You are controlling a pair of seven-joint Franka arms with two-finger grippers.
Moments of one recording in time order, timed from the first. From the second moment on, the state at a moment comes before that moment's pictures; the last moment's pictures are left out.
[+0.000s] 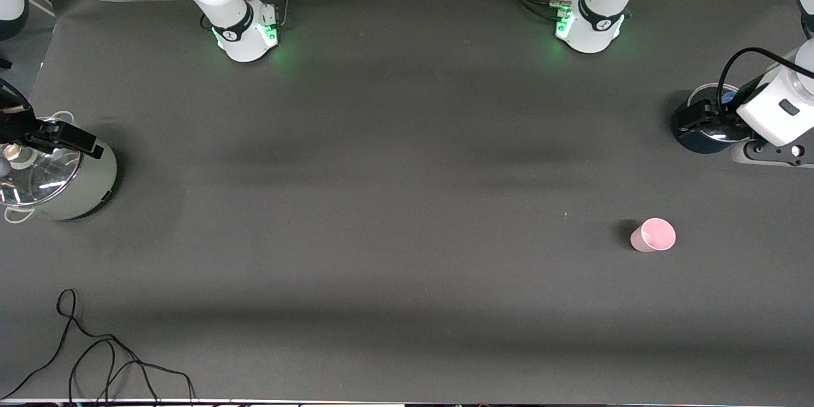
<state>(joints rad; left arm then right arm) -0.07 0.03 0.02 -1.64 0.01 1.54 0.04 -0.06 -0.01 -0.06 -1.70 0.01 1.67 0.03</state>
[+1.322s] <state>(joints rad) -0.06 0.03 0.02 -1.64 -0.02 1.50 0.04 -0.06 0.00 -0.06 -1.68 0.01 1.67 0.03</state>
